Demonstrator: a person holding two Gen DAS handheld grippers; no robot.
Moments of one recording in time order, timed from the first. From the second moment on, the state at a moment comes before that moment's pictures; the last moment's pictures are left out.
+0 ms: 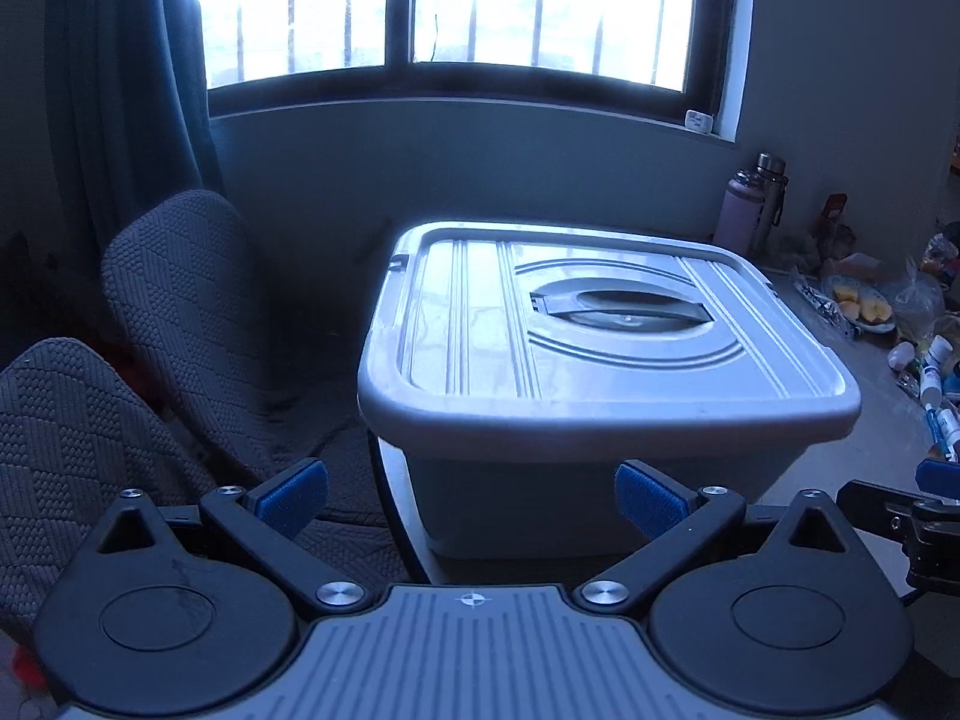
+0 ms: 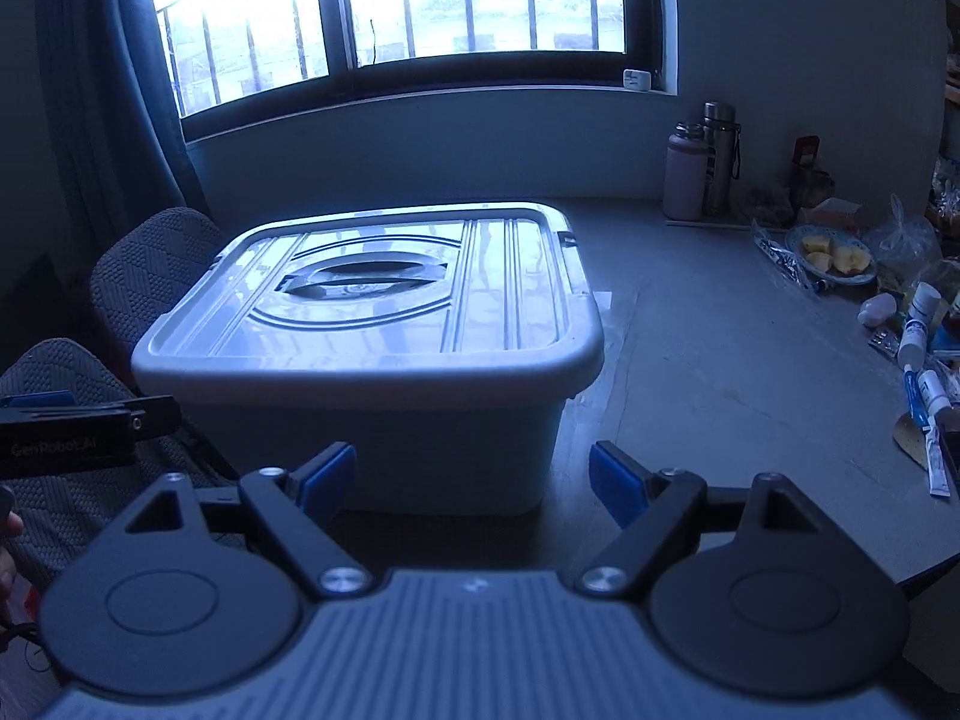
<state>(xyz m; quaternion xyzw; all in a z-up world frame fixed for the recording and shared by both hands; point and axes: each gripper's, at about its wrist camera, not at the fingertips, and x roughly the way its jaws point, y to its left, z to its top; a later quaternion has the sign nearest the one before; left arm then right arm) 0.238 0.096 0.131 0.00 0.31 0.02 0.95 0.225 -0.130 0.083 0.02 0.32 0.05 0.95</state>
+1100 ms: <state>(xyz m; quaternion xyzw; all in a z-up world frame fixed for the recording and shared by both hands) 0.155 0.099 0.036 -0.01 0.29 0.03 0.96 0.161 -0.116 -0.015 0.02 0.27 0.06 0.96</state>
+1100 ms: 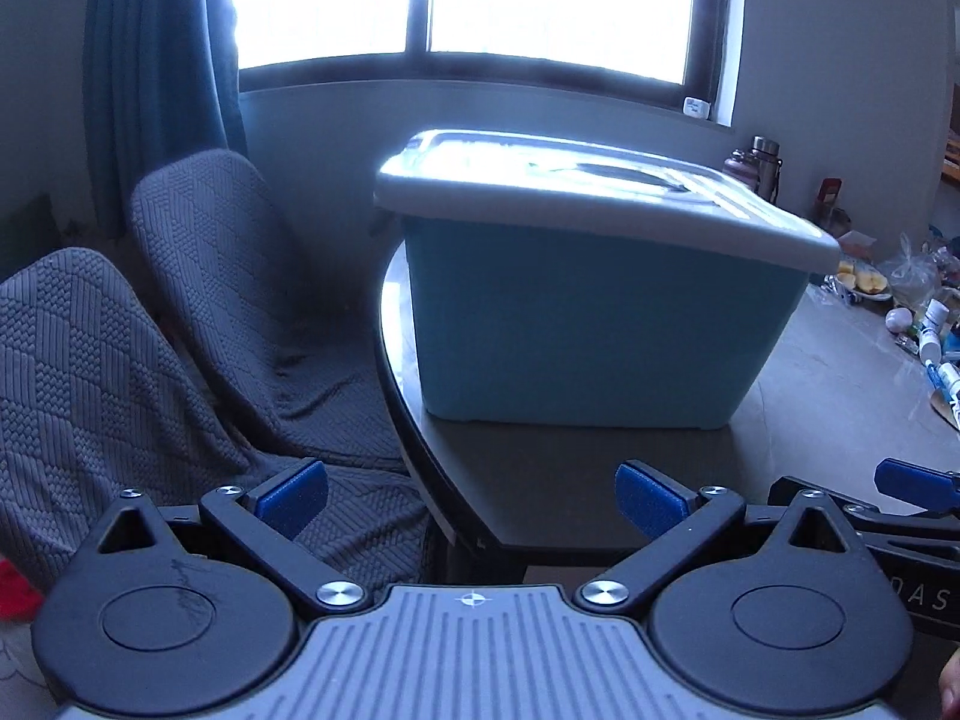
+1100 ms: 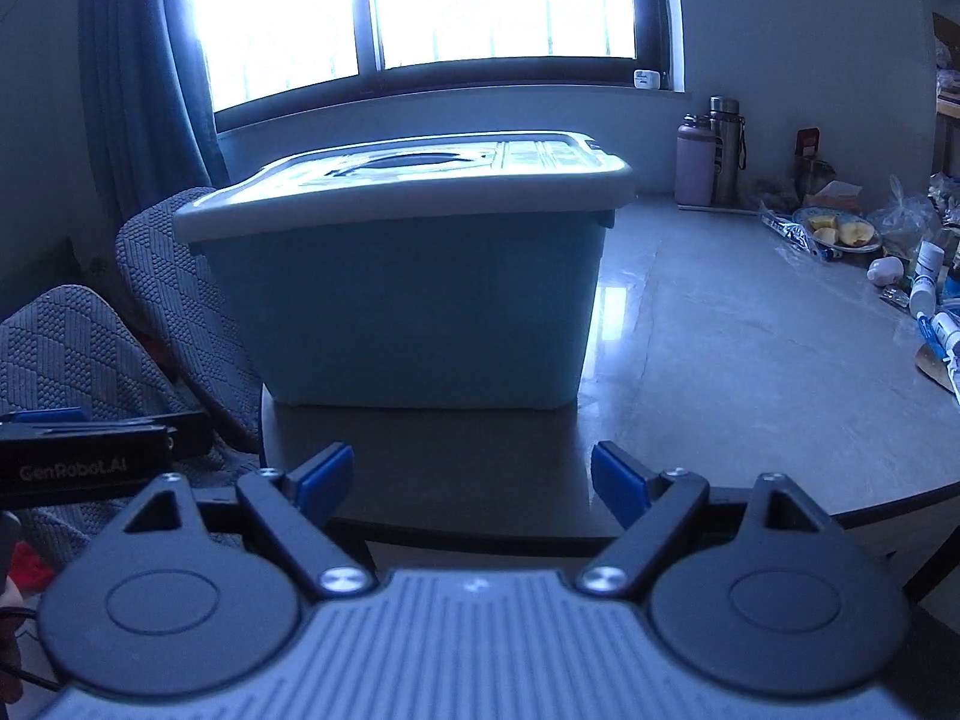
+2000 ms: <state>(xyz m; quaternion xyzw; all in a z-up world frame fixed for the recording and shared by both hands) 0.146 0.078 0.023 0.01 0.26 0.02 0.97 0.156 -0.128 -0.027 0.02 0.26 0.06 0.96</state>
